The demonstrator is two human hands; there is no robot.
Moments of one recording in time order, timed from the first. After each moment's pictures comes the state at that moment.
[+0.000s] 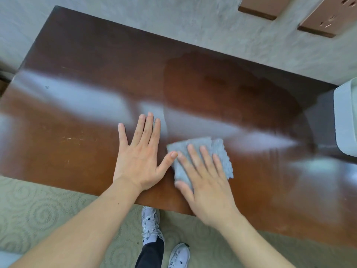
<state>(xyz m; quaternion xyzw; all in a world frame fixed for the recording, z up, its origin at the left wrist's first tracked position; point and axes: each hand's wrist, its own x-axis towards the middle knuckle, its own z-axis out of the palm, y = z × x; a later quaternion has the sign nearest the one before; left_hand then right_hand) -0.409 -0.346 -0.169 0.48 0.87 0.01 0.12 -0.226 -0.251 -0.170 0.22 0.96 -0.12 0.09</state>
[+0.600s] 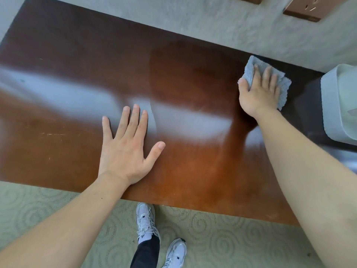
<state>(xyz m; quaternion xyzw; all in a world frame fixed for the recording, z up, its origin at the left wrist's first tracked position) -0.409 -0.346 -0.170 0.47 0.88 0.01 0.11 -0.269 -0.010 -0.172 0.56 0.82 -0.11 0.07</state>
